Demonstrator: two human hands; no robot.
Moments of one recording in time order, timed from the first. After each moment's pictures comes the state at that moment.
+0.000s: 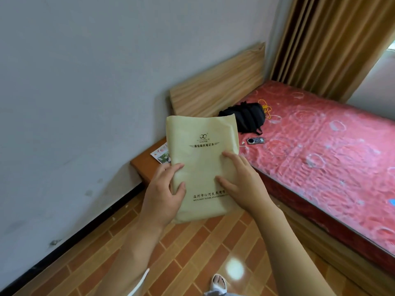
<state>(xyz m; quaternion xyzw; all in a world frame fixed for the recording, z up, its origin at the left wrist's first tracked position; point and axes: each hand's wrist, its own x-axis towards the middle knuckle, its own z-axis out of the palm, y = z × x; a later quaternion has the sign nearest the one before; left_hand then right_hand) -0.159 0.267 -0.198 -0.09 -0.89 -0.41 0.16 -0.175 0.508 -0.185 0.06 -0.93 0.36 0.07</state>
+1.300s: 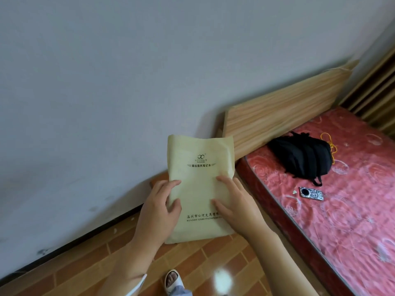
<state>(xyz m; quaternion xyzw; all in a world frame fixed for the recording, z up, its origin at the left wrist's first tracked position) -0.513 0.040 -0.286 0.06 -0.89 -0.44 0.12 -0.583 0.271 -0.265 0.16 -0.93 0.31 -0.09</state>
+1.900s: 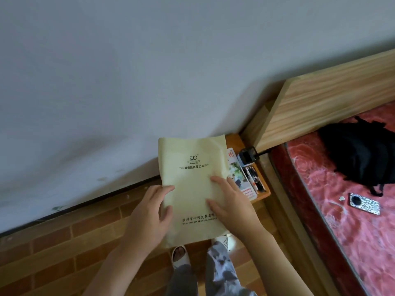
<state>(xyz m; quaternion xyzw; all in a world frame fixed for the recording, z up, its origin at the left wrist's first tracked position) -0.568 -0.036 -0.429 0.17 -0.91 -0.37 -0.02 -0.694 0.182 -0.425 0.20 -0.90 0.29 -0.26</state>
